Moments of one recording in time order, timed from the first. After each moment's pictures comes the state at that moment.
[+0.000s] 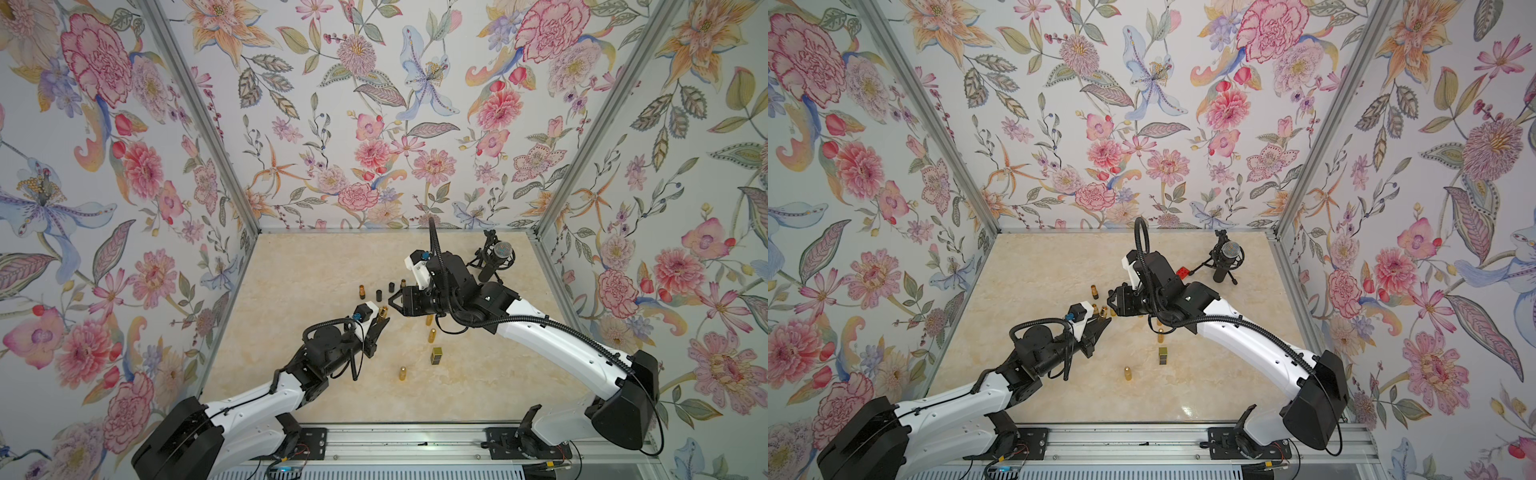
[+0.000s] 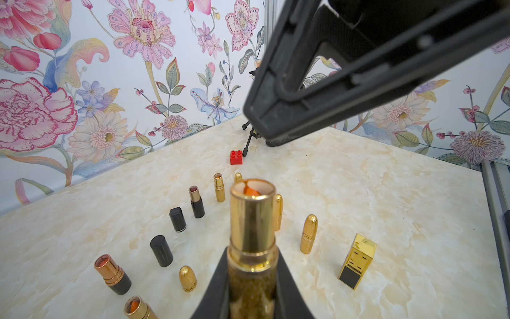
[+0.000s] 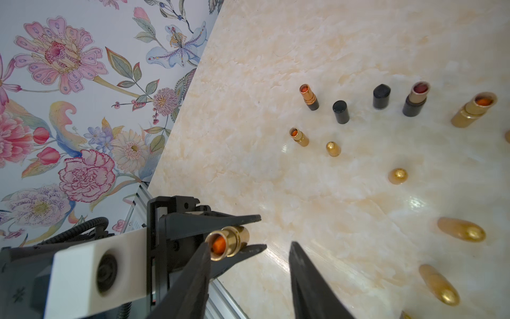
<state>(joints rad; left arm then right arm) -0.74 1.06 0.31 0.64 0.09 0.02 0.86 1.44 1.33 -0.55 -0.20 0.61</state>
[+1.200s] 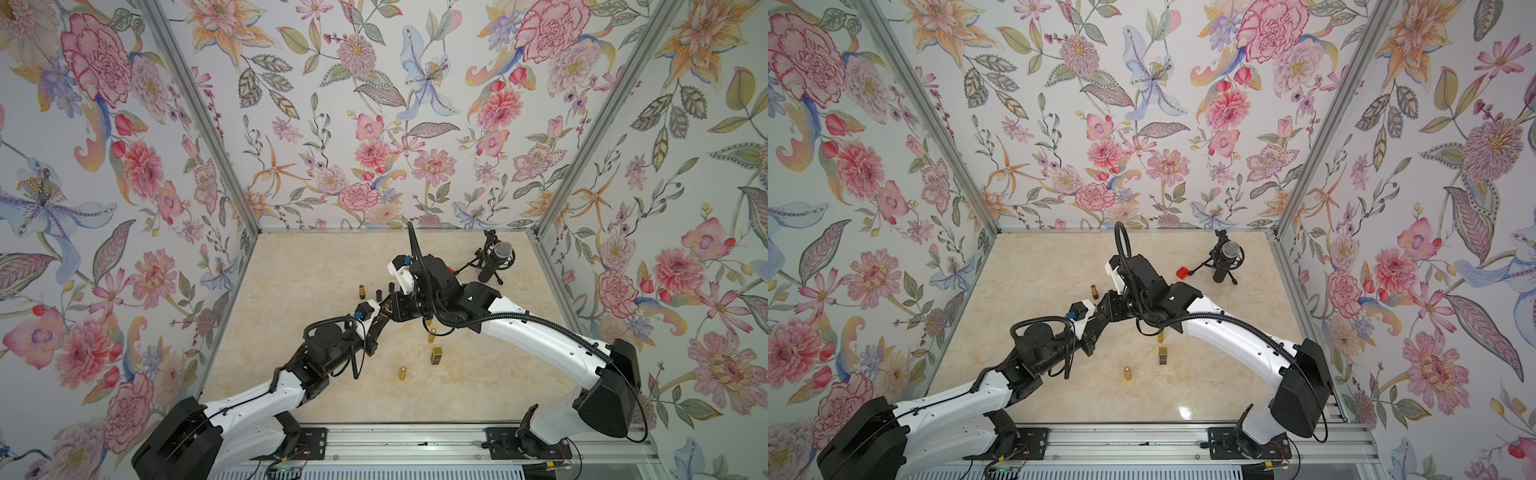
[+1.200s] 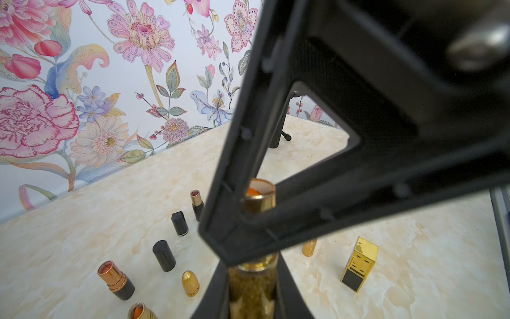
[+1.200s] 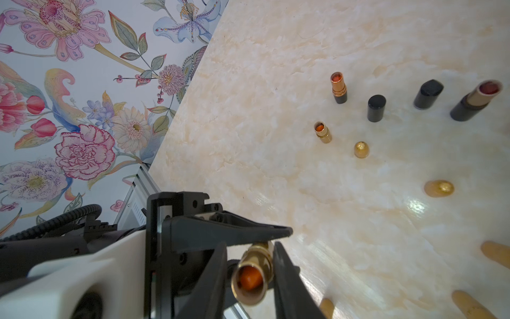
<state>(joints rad) -0.74 1.06 0.34 0.61 0.09 0.04 0.91 1.53 1.37 -0.54 -0.22 0.57</state>
